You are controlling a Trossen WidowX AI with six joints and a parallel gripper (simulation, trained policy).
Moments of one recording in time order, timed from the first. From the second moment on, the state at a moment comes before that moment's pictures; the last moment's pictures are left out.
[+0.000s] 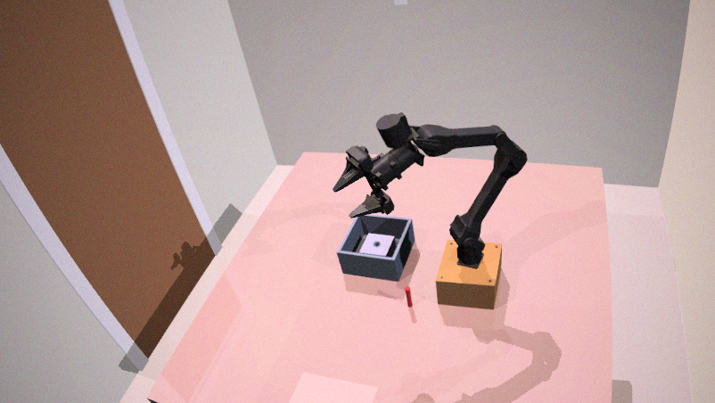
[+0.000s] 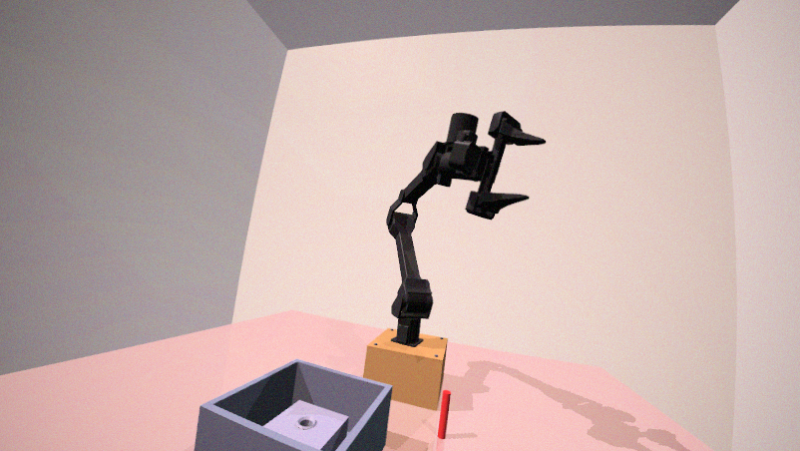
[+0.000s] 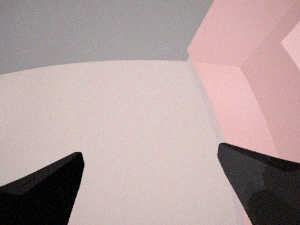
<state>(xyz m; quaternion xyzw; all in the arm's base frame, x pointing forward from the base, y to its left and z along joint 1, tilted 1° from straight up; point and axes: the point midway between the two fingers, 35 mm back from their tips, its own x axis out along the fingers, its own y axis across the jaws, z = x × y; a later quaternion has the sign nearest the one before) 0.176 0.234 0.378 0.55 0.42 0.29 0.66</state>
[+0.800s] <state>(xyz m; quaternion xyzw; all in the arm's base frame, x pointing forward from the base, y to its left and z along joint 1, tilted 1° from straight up) 0.188 0.167 0.195 0.39 0.57 -0.05 0.72</state>
